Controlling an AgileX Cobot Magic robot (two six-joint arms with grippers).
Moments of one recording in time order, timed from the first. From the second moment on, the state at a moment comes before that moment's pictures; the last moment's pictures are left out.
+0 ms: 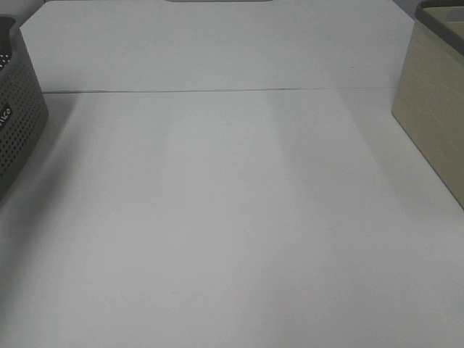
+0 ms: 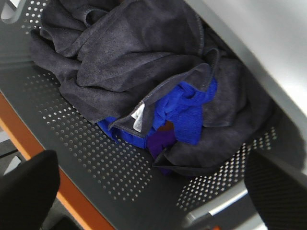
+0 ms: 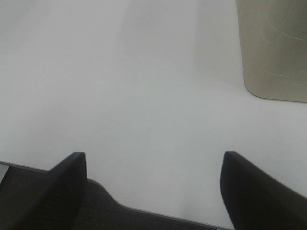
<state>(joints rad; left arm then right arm) 0.16 1.65 -1.65 0.15 1.22 0.95 0.08 0.00 -0.46 0.08 1.12 -0.09</state>
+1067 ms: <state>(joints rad) 0.31 2.16 -1.81 0.23 1.14 1.33 0.08 0.00 -0.46 0.08 1.12 -0.09</state>
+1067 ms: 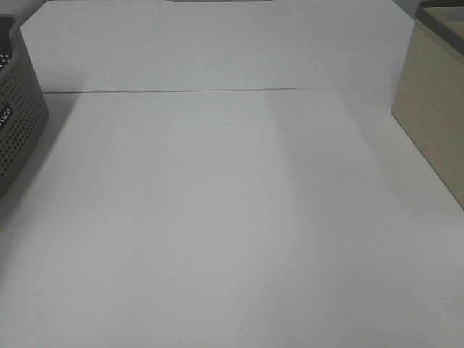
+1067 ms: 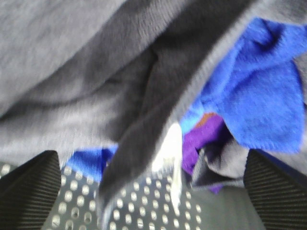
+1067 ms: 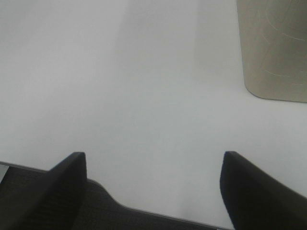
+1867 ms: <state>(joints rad) 0.31 2.18 -1.81 0.19 1.14 1.20 0.08 0.00 -0.46 0.08 1.12 -0.09</state>
